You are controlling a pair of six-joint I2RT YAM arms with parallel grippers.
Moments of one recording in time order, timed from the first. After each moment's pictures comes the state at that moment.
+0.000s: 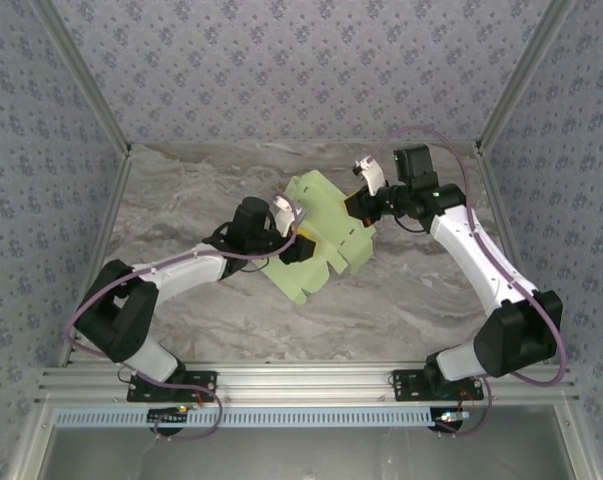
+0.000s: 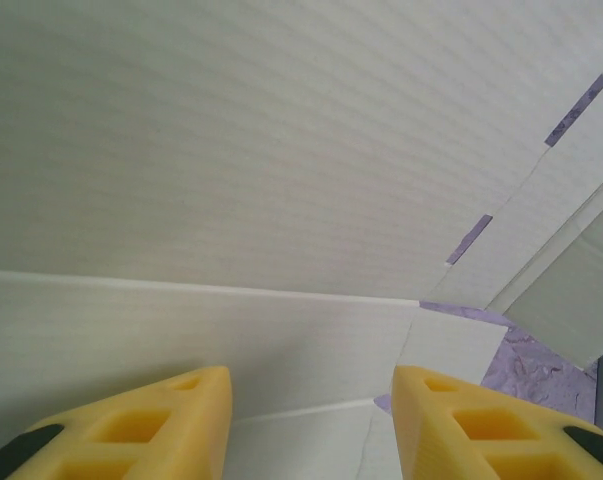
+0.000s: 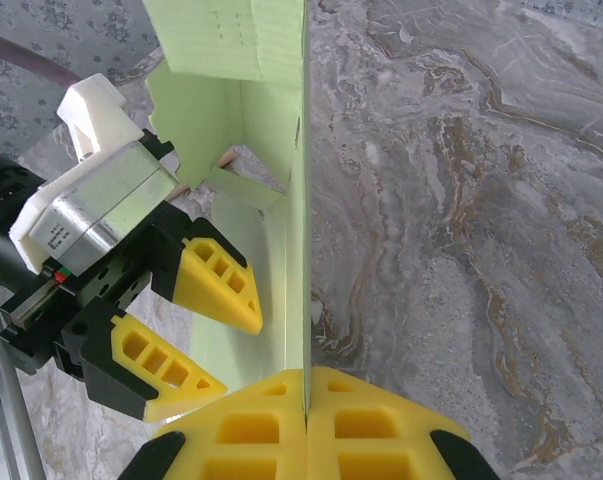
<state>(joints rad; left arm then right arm) -0.65 1.55 0.88 0.15 0.50 -0.20 0.31 1.42 1.31 -0.64 -0.61 -0.19</state>
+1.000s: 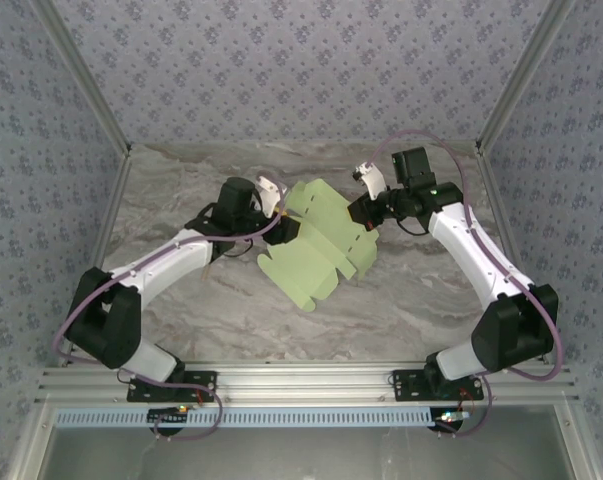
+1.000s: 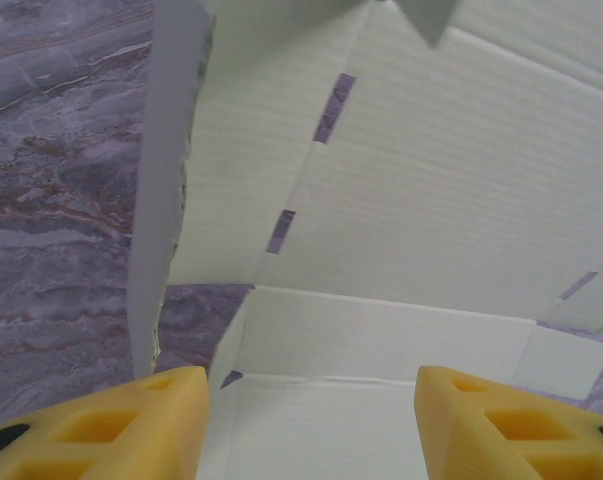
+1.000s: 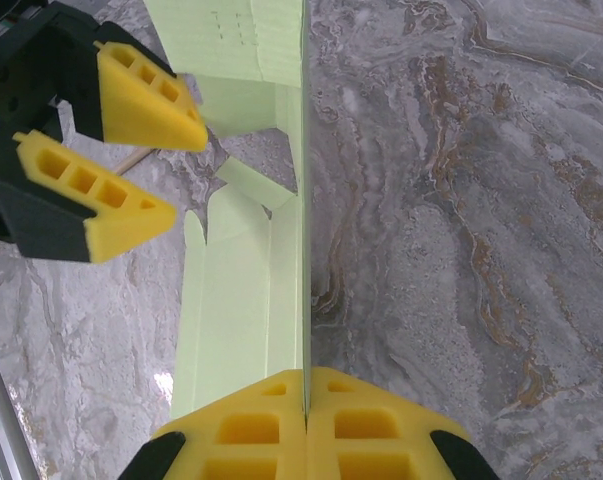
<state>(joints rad) -0.55 1.50 1.03 -0.13 0.37 -0.08 0.30 1.45 1.31 -0.72 -0.56 -0.23</state>
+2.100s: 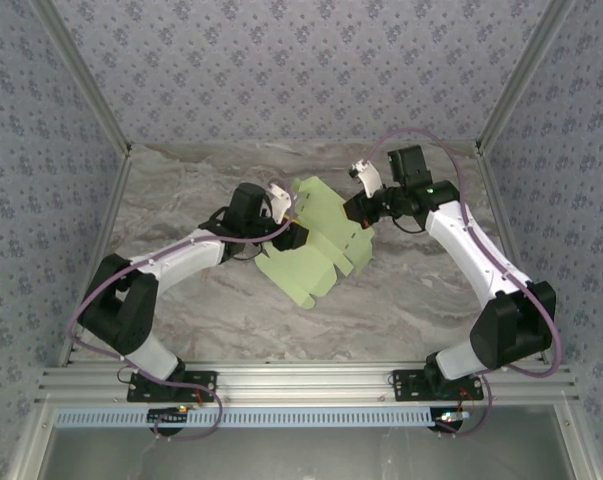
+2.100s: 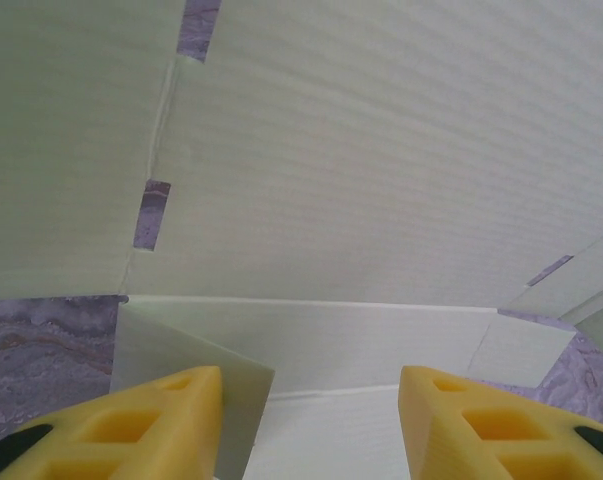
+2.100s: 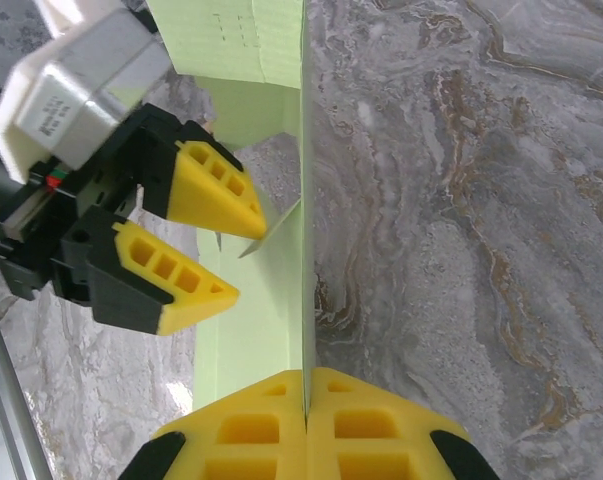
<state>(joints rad) -0.59 1.60 1.01 -0.04 0.46 -0.12 0.33 1.47 1.33 -0.69 -0.58 -0.19</state>
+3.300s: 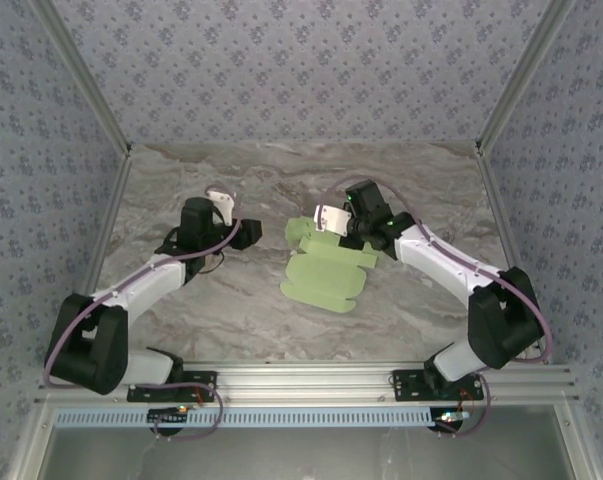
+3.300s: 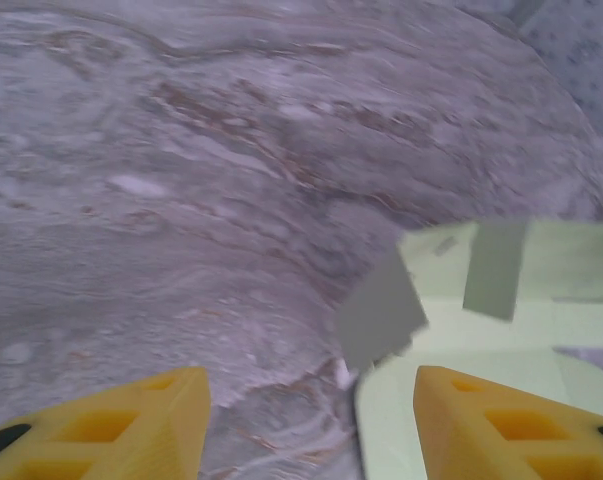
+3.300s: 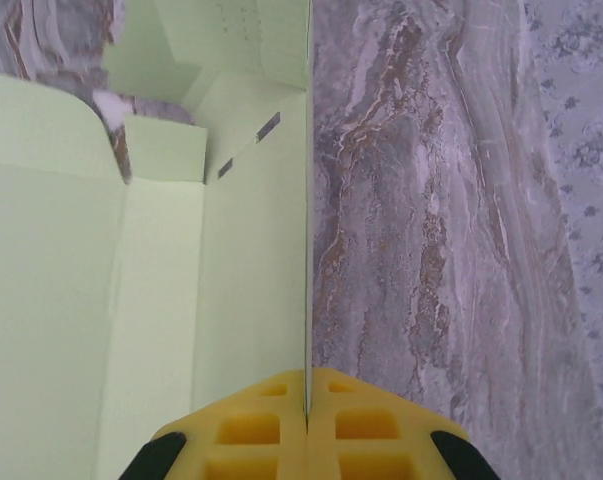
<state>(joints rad) -0.34 1.34 0.72 0.09 0.32 -0.31 0.55 1.49 1.06 -0.36 0.00 -0.94</state>
